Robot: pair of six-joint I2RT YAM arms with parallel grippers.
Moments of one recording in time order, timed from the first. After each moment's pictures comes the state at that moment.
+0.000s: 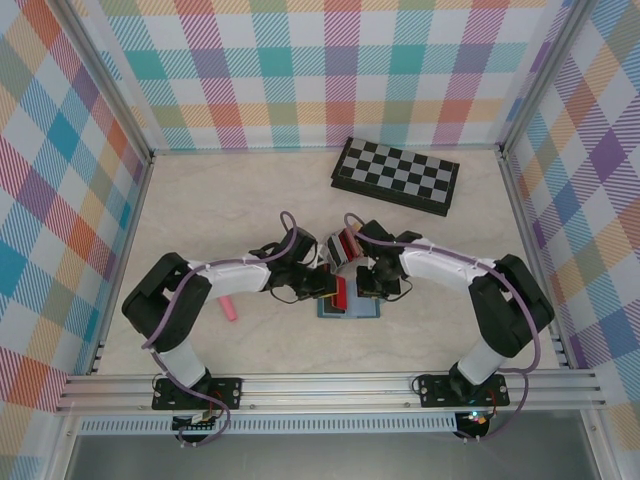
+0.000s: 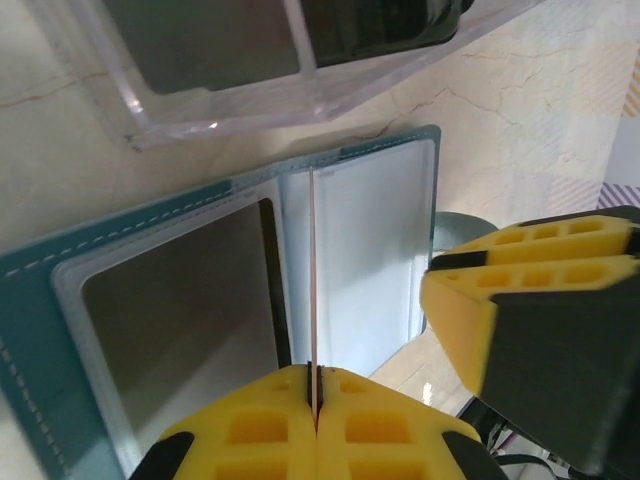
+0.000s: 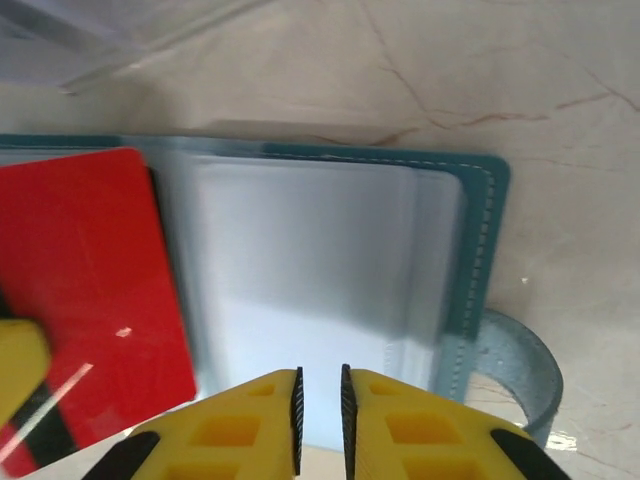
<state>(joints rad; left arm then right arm) -0.71 1.71 0.89 -0.12 0.54 -0.84 0.65 1.62 0.97 -0.74 -0.16 0.65</state>
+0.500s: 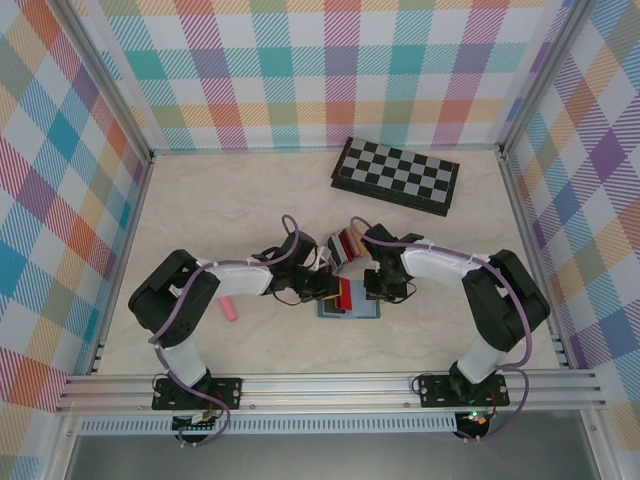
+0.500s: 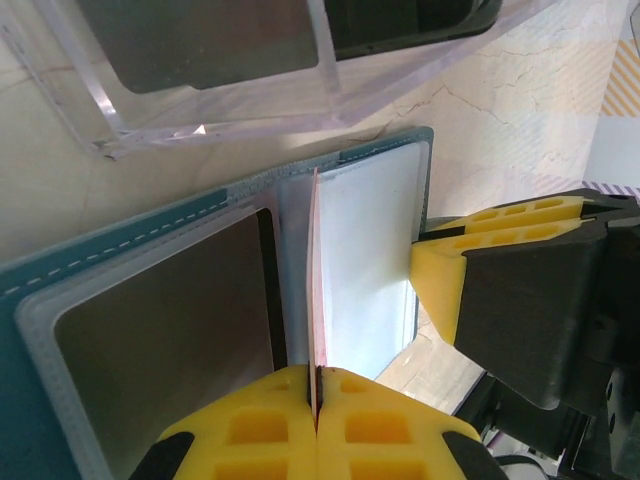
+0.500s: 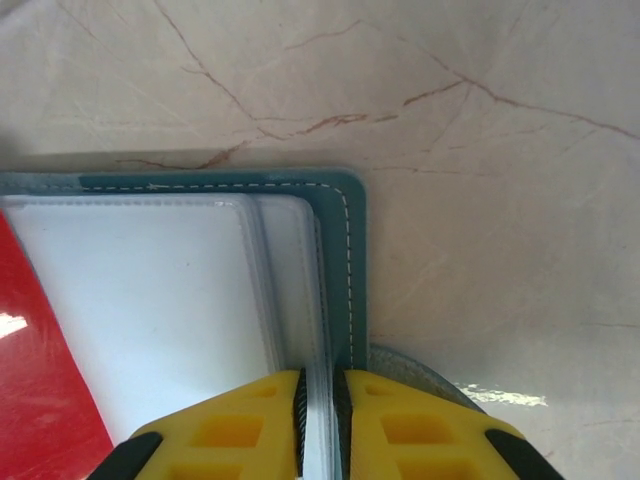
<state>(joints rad) -0.71 1.75 0.85 0.01 0.58 -0.88 0.62 1.66 0.94 -0.73 -0.13 0.66</state>
